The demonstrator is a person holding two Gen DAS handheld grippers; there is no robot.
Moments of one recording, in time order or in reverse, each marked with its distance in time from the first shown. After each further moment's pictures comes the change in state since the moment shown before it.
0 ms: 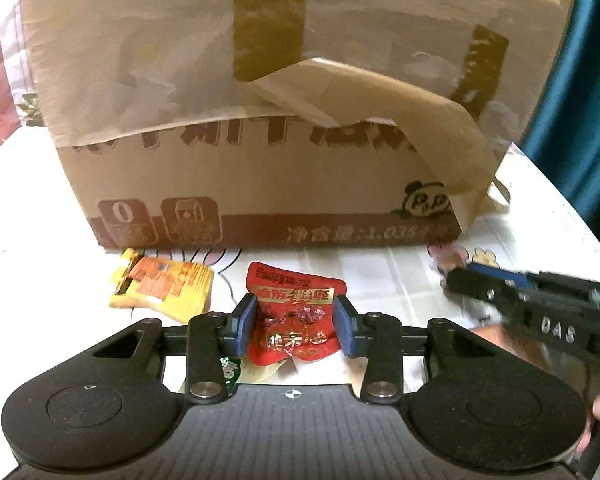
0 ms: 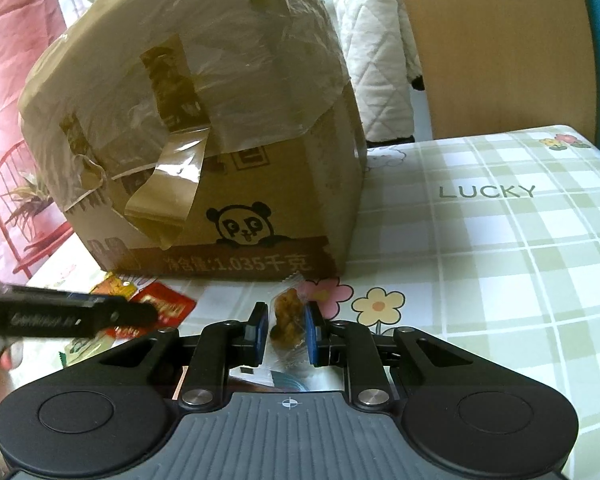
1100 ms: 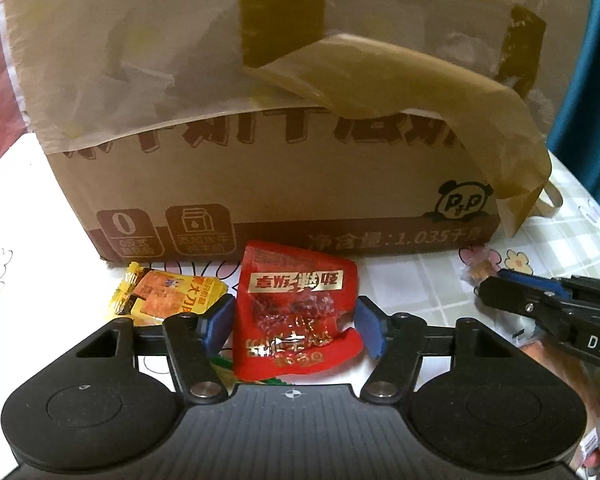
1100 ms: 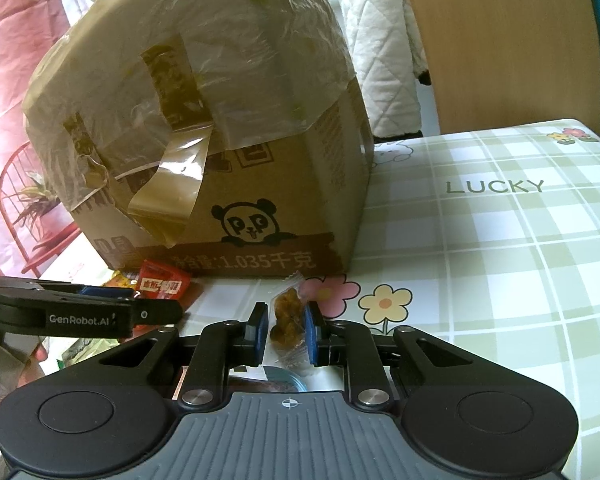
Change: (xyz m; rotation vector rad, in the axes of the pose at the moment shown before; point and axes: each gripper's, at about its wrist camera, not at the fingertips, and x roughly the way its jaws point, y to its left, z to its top) left arm 0.012 0.029 0.008 0.013 0.001 0.040; right arm 0.001 0.000 0.000 0.006 0.007 0.025
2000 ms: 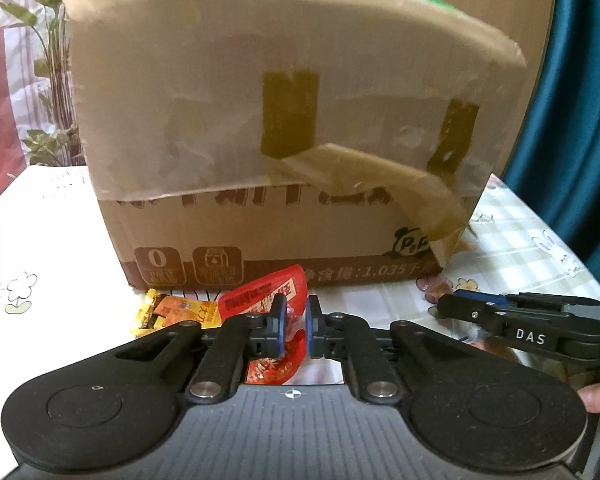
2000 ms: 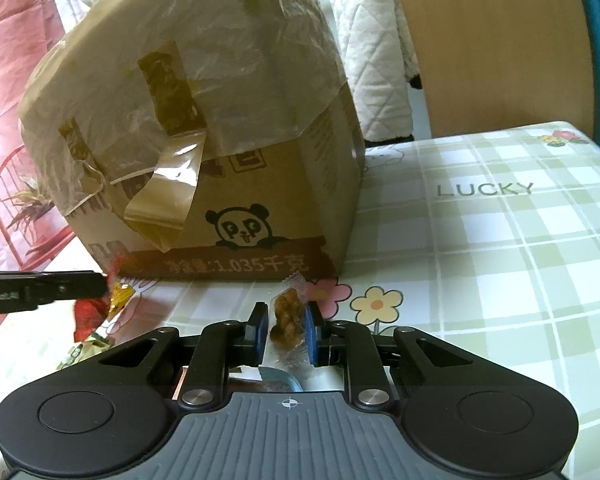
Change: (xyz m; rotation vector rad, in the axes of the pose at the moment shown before) left arm -0.066 0.010 -0.005 0.002 -0.136 -0.063; right arm -0.006 0.002 0.000 -0.005 -0.020 -0.033
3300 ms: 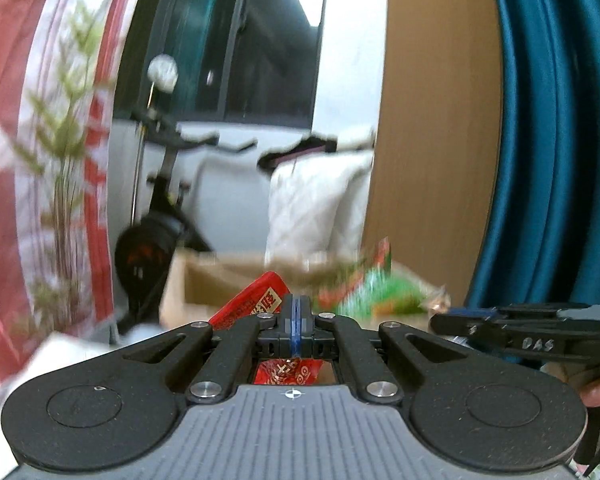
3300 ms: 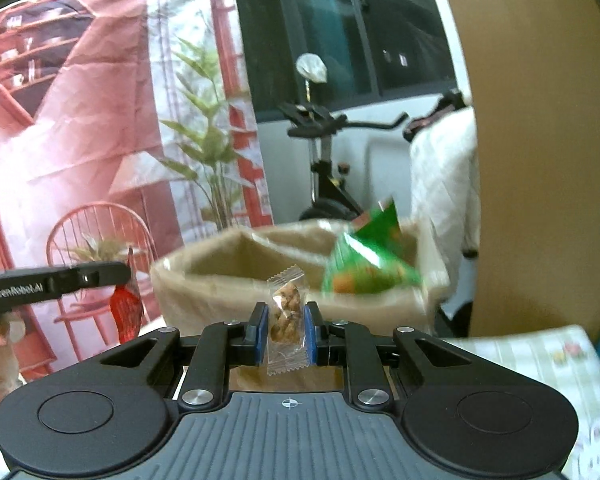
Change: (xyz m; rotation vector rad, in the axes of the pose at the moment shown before) left arm -0.149 0.033 0.100 0.062 -0.458 -0.072; right arm -0.105 0.117 0.147 -0.220 -0.288 0.089
